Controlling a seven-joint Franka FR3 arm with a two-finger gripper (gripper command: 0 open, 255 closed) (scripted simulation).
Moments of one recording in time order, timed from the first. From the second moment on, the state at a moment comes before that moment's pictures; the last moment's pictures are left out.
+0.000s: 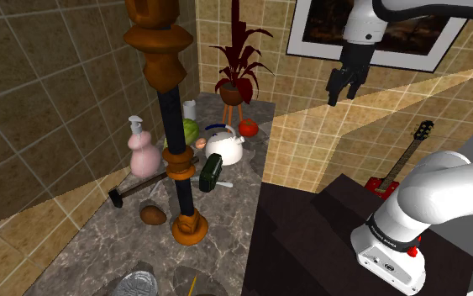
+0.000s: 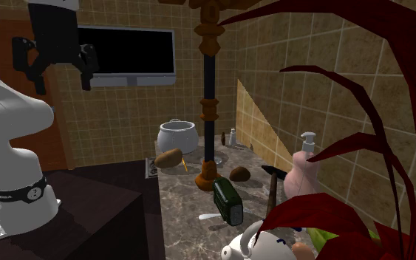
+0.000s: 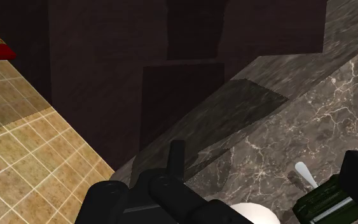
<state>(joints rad) -0.02 -0.75 0.00 -2.33 0.01 1.49 0.09</state>
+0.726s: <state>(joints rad) -0.01 -0.61 0.14 -2.42 0.12 1.75 0.32</state>
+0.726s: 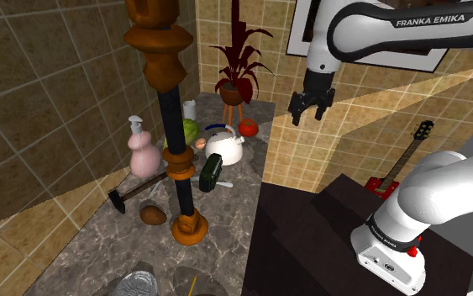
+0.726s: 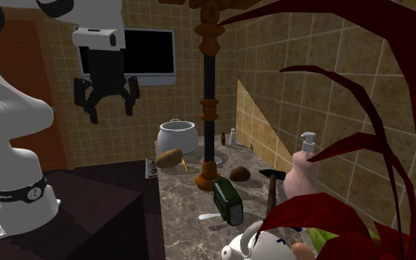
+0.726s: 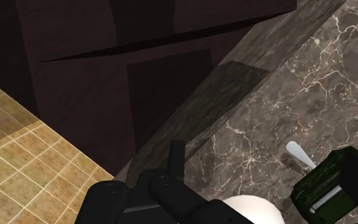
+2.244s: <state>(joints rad) 0.02 0.21 0.37 -2.10 -0.03 2.33 1.01</state>
